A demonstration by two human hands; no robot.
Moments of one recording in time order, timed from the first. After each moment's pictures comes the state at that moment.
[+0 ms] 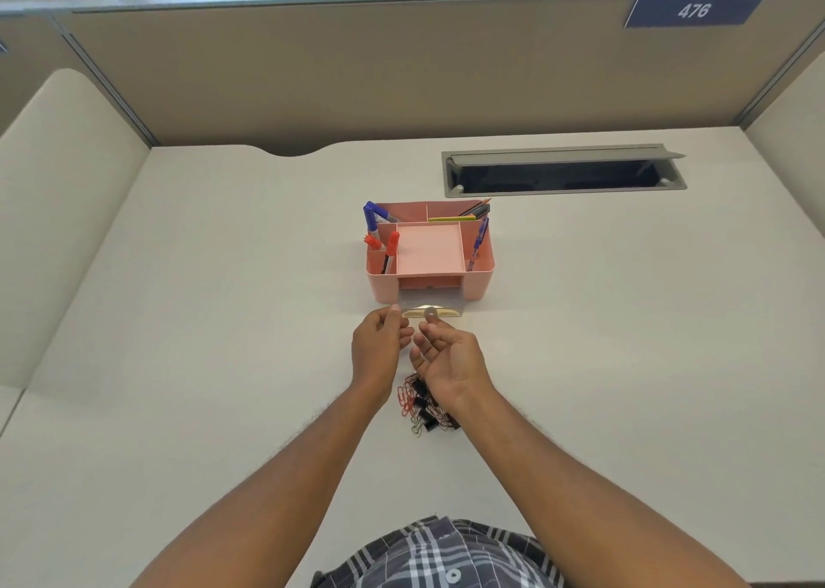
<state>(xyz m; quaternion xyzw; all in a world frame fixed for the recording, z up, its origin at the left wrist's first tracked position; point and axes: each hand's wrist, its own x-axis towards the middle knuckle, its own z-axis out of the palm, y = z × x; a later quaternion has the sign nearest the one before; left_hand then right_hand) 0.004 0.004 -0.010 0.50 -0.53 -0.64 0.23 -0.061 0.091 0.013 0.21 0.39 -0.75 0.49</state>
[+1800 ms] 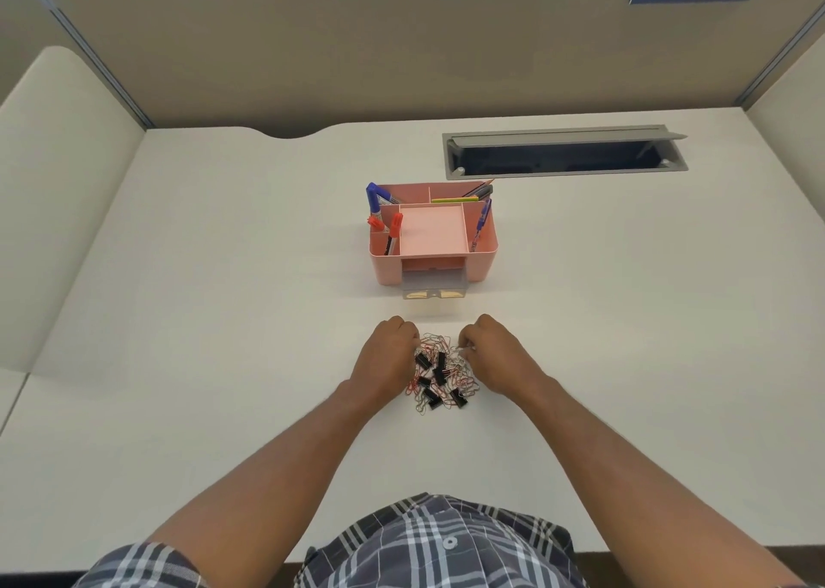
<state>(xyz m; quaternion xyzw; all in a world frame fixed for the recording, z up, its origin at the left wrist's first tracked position) 0.033 0.007 -0.042 0.24 -0.94 -0.23 0.04 -0.106 0.152 -0.027 -0.45 0.85 -0.15 0.22</state>
